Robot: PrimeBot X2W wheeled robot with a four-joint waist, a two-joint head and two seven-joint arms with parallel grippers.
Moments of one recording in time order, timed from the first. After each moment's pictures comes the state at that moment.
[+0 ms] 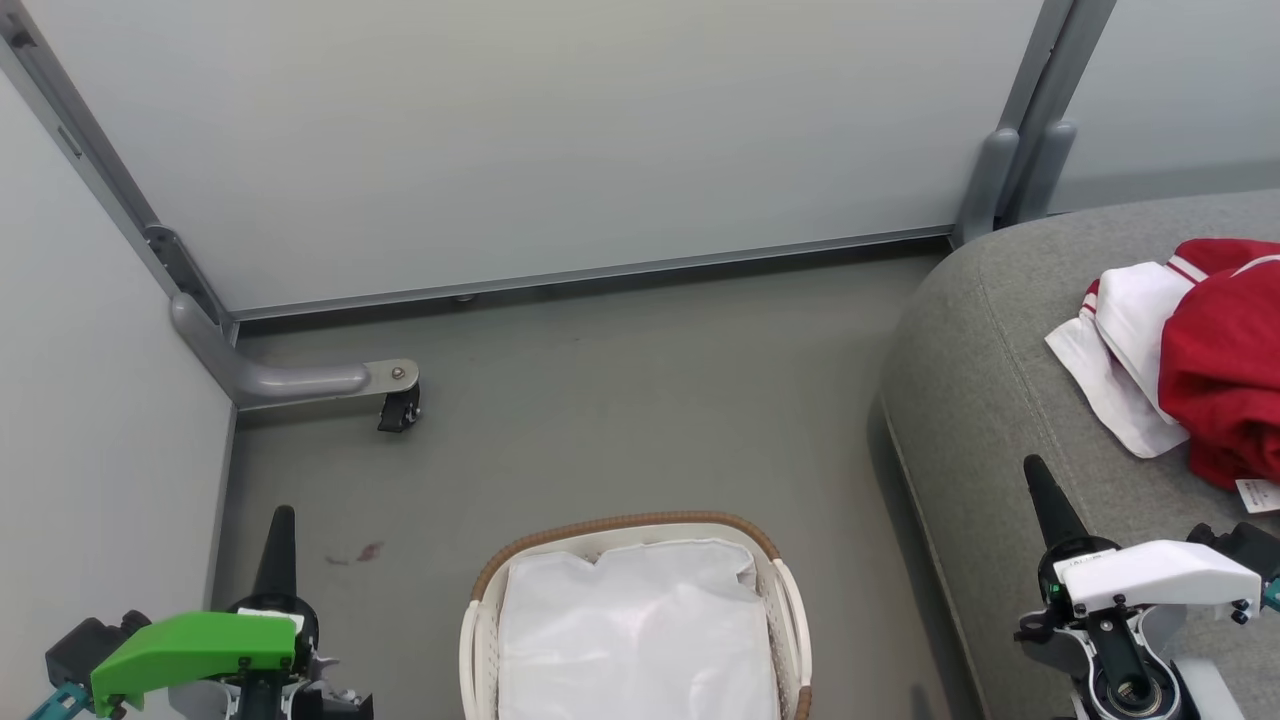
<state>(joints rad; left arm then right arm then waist) -0.07 0.04 0.08 0.29 -1.31 -0.11 0.03 -0.13 -0.04 -0.07 0.30 1.26 0.13 0.02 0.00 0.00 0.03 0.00</state>
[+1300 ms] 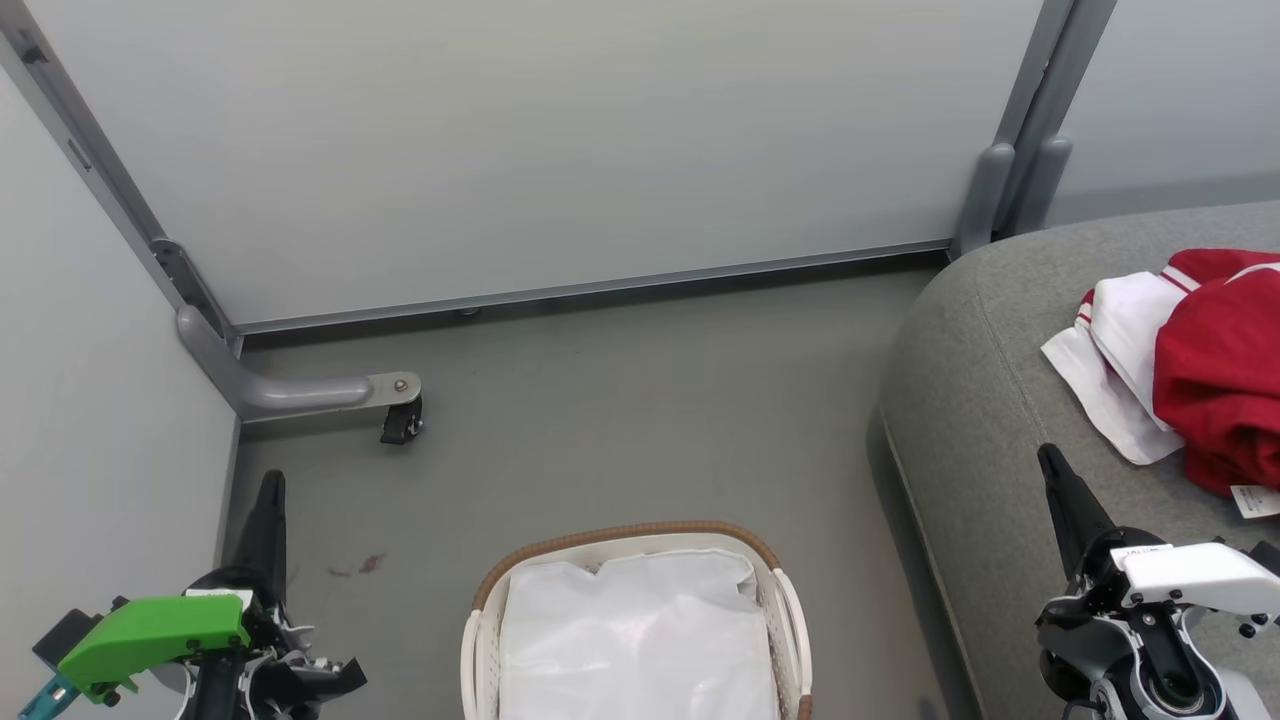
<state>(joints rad) -0.10 0.05 0.11 0.25 -1.59 -0.13 0.11 -0.11 -0.05 -0.11 0.25 1.59 0.13 0.11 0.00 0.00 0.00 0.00</state>
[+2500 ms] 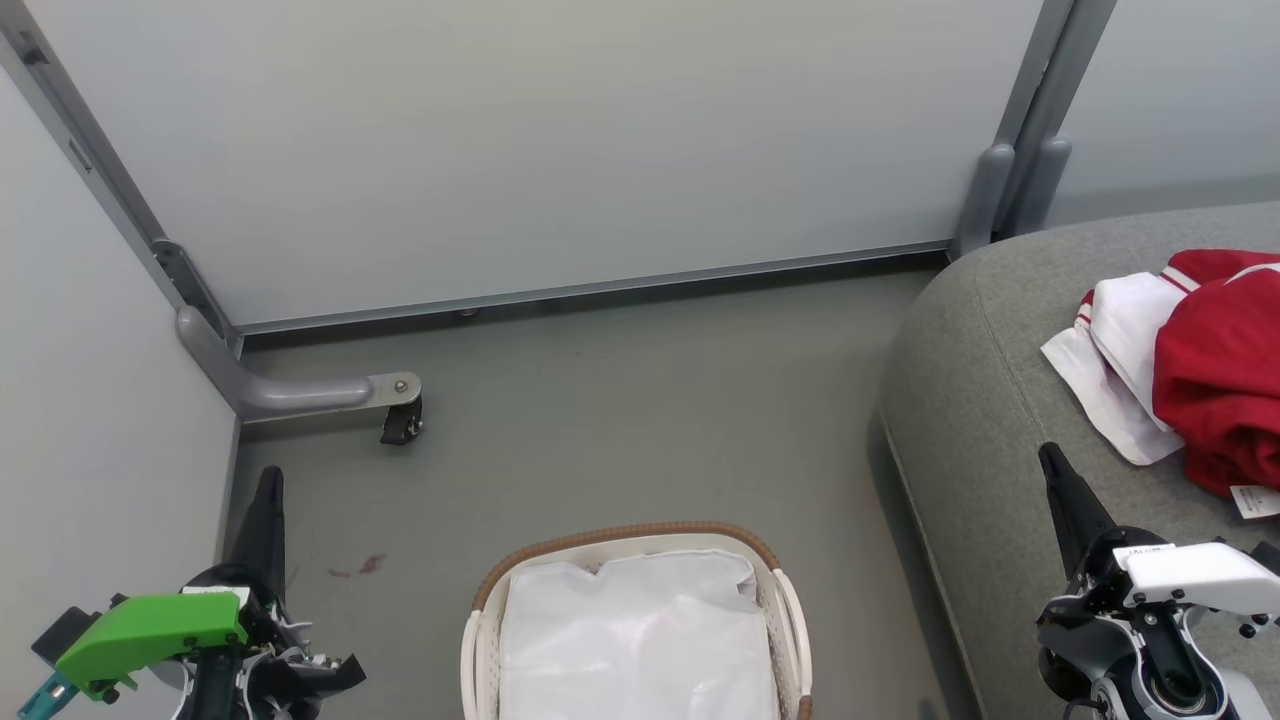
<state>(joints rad) -0.10 0.05 0.11 0.24 -1.61 -0.13 0.11 -0.11 -0.05 -0.11 0.24 1.61 0.13 0.11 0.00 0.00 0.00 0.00</state>
